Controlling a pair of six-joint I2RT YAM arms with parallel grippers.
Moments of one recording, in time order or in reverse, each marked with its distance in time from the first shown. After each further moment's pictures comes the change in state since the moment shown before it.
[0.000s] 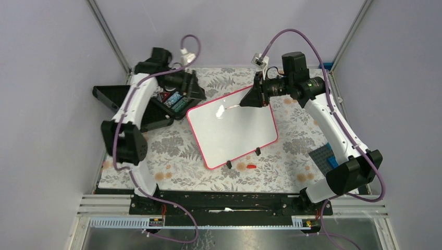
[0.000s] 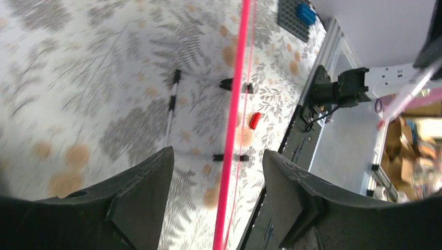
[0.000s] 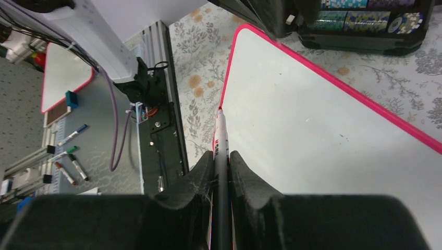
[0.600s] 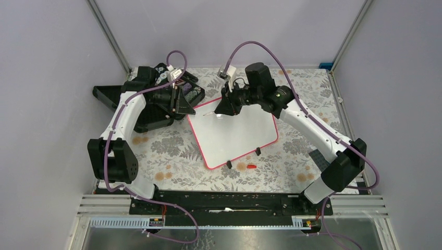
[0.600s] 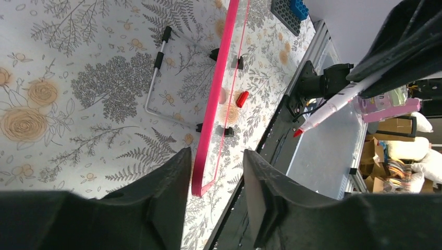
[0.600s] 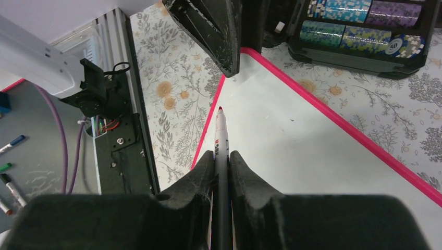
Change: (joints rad) left arm 0.172 -0.328 -0.465 0.080 0.050 -0.011; right arm 0.316 0.076 -0.025 0.209 0.372 0.061
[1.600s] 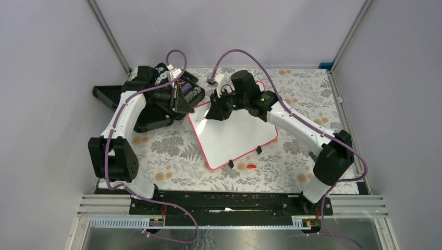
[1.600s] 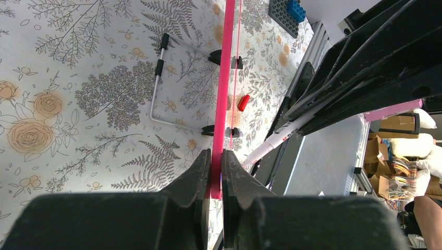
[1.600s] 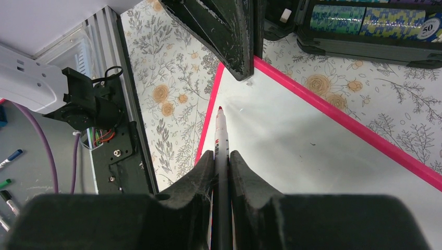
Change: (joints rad) left arm 0.010 0.014 0.000 0.033 0.033 0.020; right arm 0.074 0.093 -0.042 0.129 0.095 0.095
